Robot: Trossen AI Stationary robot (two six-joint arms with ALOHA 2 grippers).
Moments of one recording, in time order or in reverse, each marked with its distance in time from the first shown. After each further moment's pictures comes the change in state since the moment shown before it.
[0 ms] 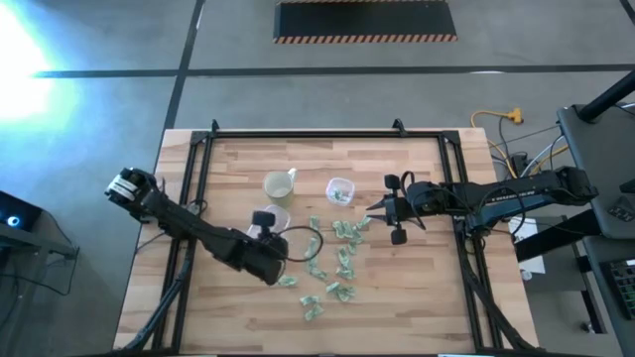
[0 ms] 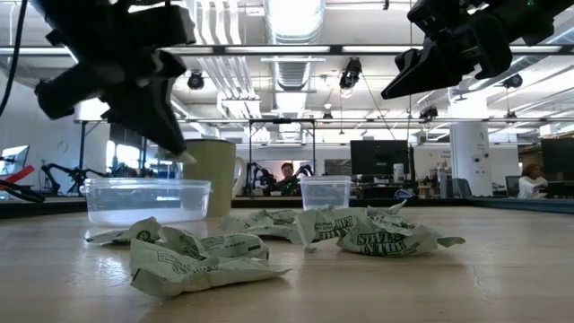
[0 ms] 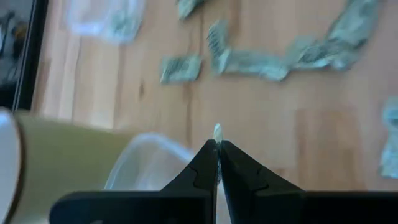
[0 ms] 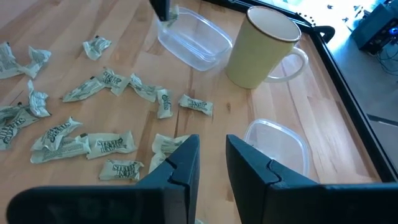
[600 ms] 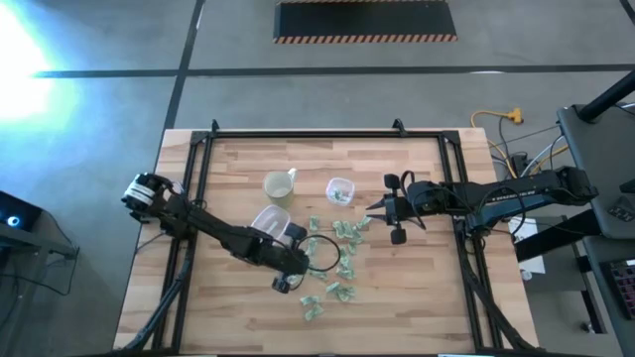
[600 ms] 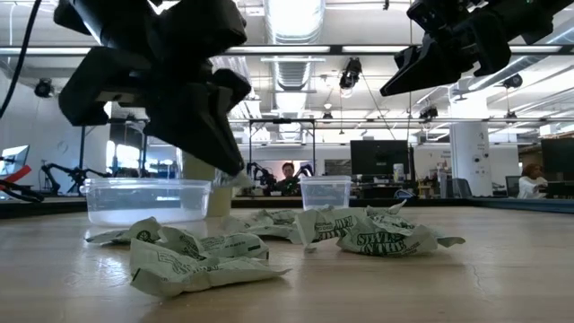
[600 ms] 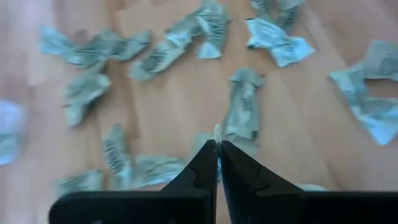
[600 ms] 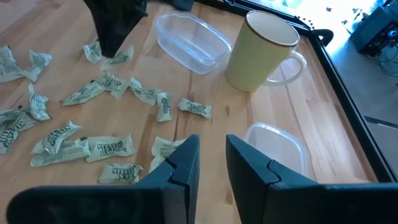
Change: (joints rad) left arm 0.092 0.136 0.017 0.448 0.356 0.390; right arm 0.000 0.000 0.009 -0.002 -0.001 -0.003
